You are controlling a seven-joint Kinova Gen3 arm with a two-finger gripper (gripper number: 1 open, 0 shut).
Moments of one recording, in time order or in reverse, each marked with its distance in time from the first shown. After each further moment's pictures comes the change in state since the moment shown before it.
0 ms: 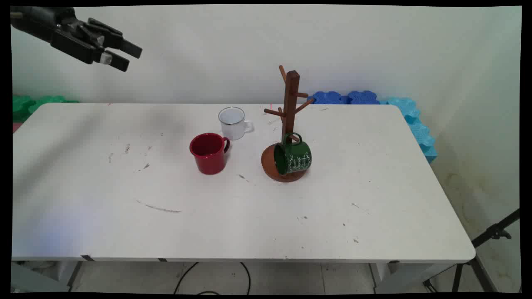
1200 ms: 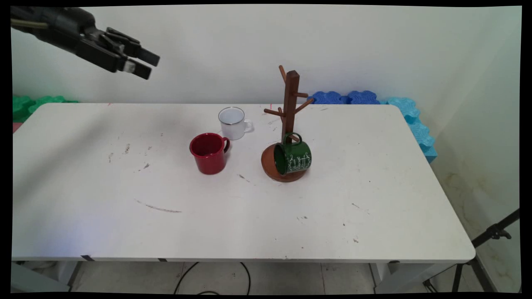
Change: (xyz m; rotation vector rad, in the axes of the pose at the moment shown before) arm 0.005 0.016 0.039 0.021 0.010 -0.043
